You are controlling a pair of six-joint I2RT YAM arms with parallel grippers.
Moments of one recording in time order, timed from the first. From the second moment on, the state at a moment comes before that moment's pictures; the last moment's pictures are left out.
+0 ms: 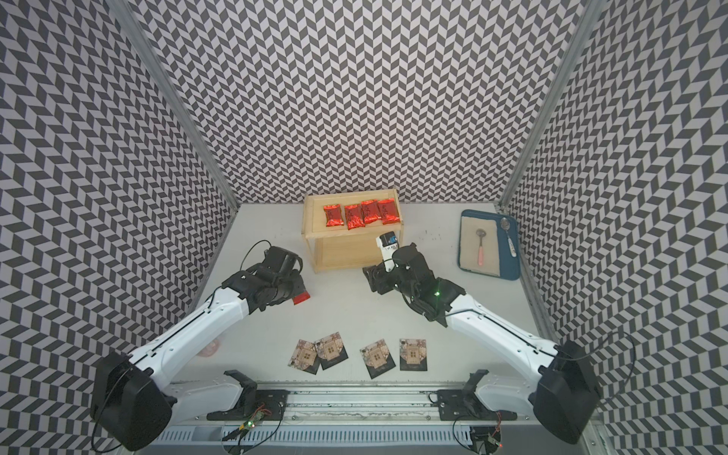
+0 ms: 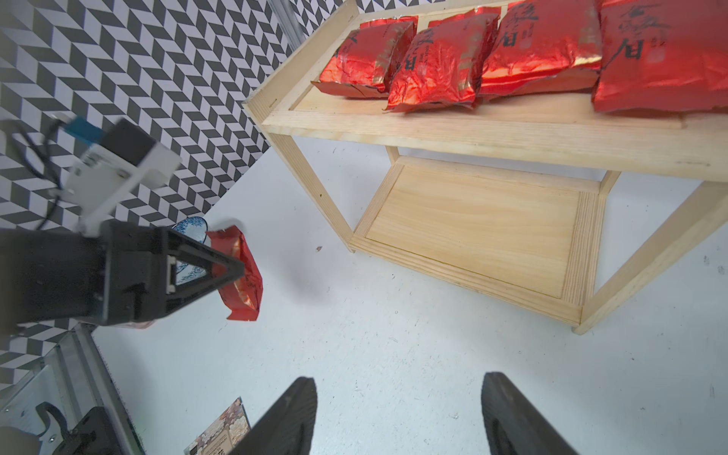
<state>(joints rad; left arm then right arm) -0.47 1.21 0.97 -0.75 -0.23 -0.78 0.72 1.24 0.92 -0.18 0.01 0.29</state>
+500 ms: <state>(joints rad) -0.47 1.36 1.47 -0.80 -0.31 -0.51 0.70 1.21 0.91 -0.18 0.02 0.30</state>
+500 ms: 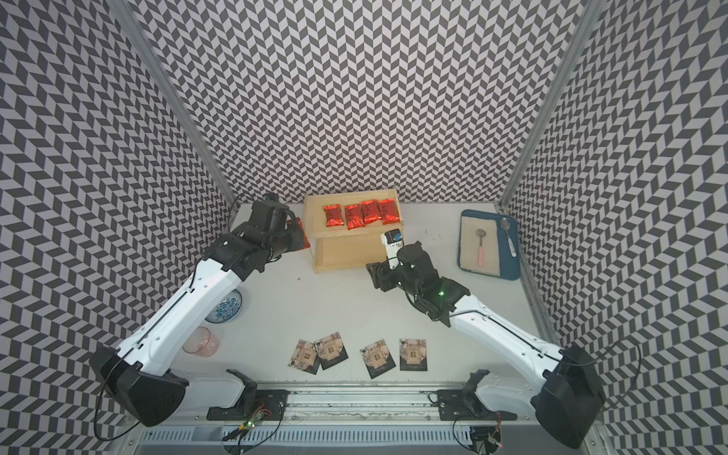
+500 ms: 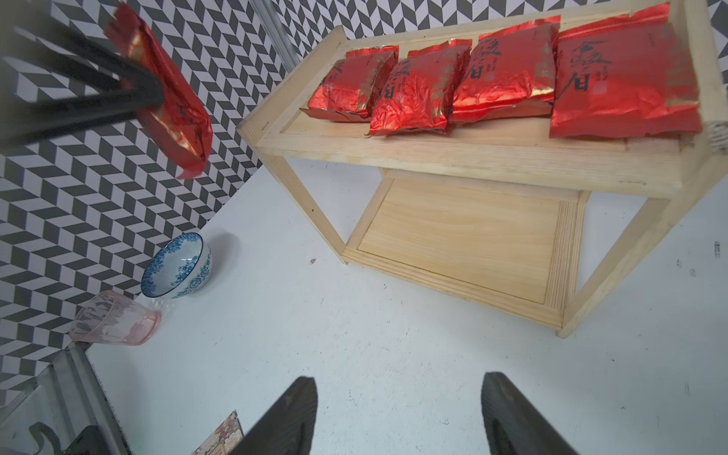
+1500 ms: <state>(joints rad) -0.47 1.62 1.63 -0.76 -0.35 -0.41 0.68 1.19 0.88 -0.15 0.00 0.32</state>
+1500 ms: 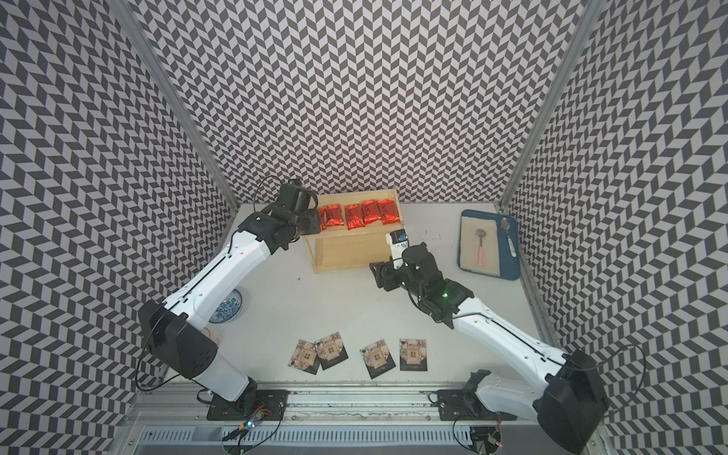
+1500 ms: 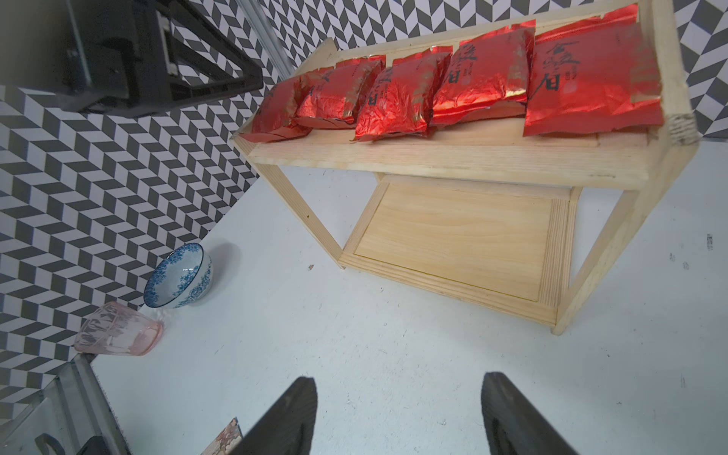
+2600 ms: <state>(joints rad) -0.14 1.57 1.47 -0.44 0.31 -0.53 0.18 1.52 1.26 -0.03 -0.44 0.49</state>
